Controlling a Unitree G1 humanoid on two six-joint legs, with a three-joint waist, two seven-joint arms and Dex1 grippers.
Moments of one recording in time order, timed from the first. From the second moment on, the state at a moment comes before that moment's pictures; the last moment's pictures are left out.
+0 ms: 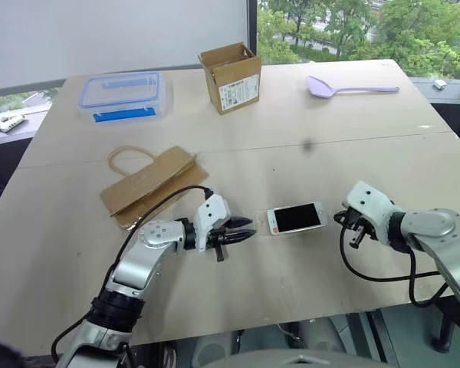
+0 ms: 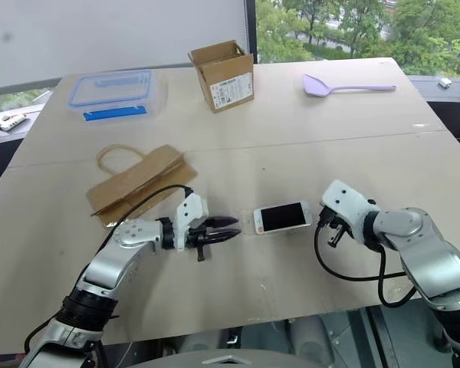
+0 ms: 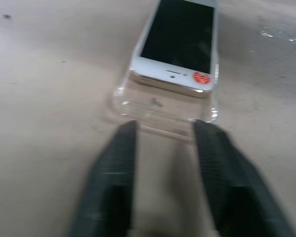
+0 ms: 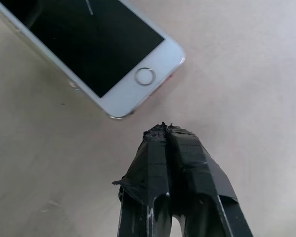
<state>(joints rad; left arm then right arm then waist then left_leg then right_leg) -0.20 0.55 -0.20 -0.10 -0.28 0.30 -1.02 -0.22 -0.82 0.13 -0.61 0.14 1.03 0.73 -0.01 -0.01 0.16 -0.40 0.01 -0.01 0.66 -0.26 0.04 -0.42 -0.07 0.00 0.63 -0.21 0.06</state>
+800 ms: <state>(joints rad) -0.23 0.54 -0.21 -0.10 -0.26 0.32 -1.01 -0.29 -0.74 0.28 -0.54 0.14 0.97 0.72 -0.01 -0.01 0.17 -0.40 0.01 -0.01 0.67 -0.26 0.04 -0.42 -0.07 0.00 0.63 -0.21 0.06</state>
